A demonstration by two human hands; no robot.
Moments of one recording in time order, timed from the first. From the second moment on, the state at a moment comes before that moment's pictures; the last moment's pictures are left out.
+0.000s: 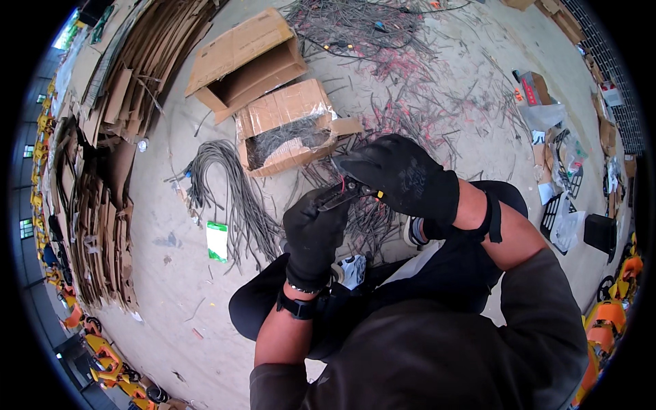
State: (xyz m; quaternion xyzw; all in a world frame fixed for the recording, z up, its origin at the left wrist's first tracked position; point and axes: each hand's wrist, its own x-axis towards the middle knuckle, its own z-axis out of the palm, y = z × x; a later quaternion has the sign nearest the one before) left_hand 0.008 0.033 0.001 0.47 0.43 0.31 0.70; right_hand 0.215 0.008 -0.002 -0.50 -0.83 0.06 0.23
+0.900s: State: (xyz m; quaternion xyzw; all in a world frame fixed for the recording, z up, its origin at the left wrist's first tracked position) left_hand -0.008 0.029 -0.007 0.44 0.41 0.37 0.71; right_hand 0.192 -0.001 -0.001 -0.47 -0.62 0.52 0.35
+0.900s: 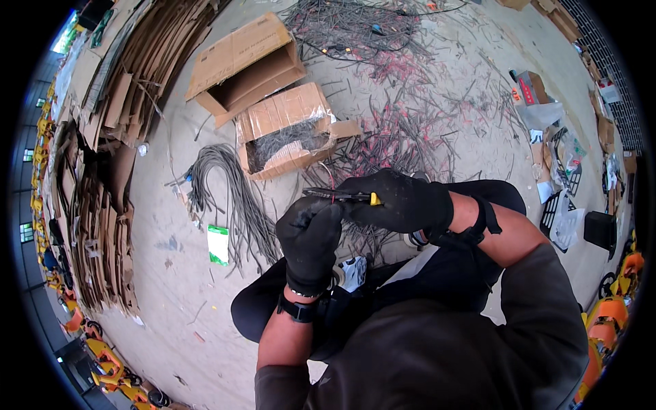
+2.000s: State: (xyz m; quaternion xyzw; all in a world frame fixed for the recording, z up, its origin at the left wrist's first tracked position) left_hand -0.011 0.028 0.018 0.50 0.40 0.34 0.69; right_hand 0.211 0.002 -0.003 -0.52 -0.65 0.42 0.35
